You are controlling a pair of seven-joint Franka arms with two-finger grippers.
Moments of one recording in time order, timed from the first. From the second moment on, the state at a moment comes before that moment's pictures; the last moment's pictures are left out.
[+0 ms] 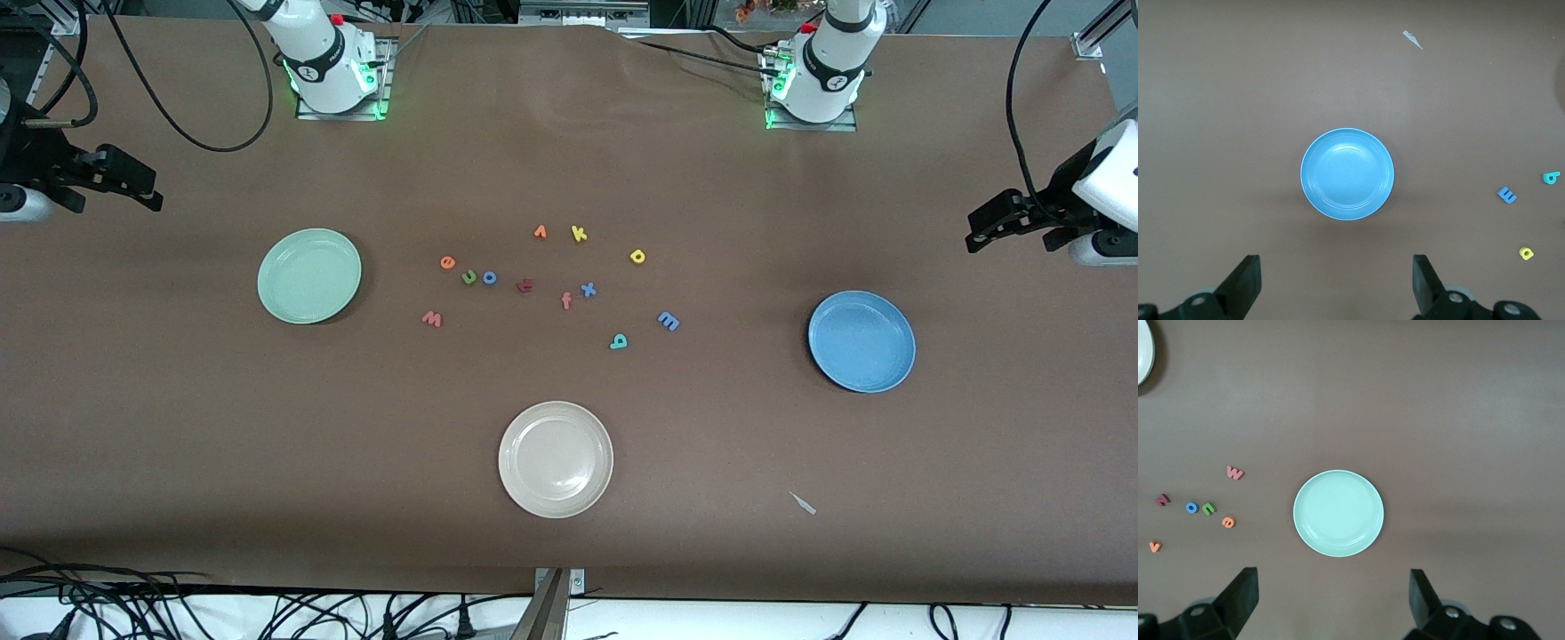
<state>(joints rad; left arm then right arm) 0.11 0.01 -0.10 -1.66 0.01 1.67 -0.03 0.01 -0.04 -0.02 -1.67 0.01 1.60 -0.04</state>
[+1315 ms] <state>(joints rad) 0.08 0.13 -0.12 -1.67 0.01 1.71 -0.12 0.05 0.00 0.00 -1.69 0.00 1.60 0.10</state>
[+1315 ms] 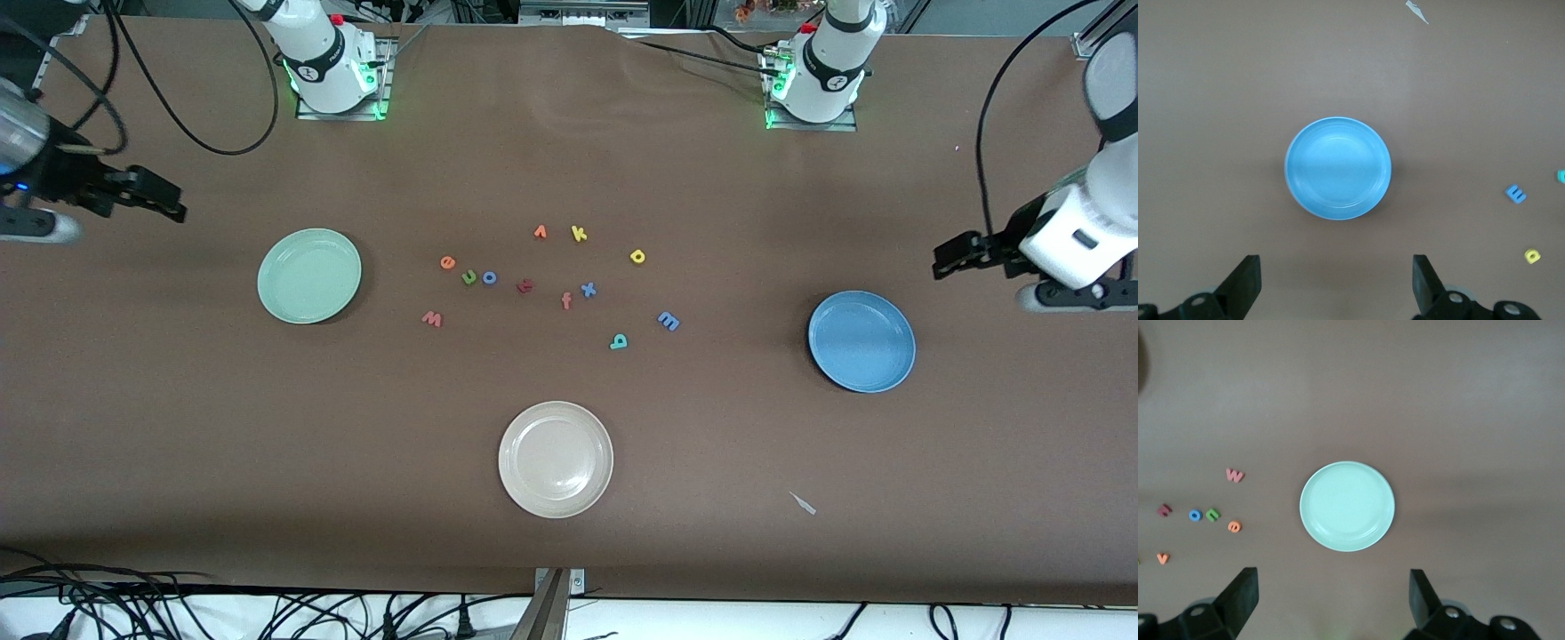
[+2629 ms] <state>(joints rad) -0.32 0.57 -0.22 -1.83 0.11 2.41 -1.28 0.42 0.51 0.02 -1.86 0.00 2.30 0.70</state>
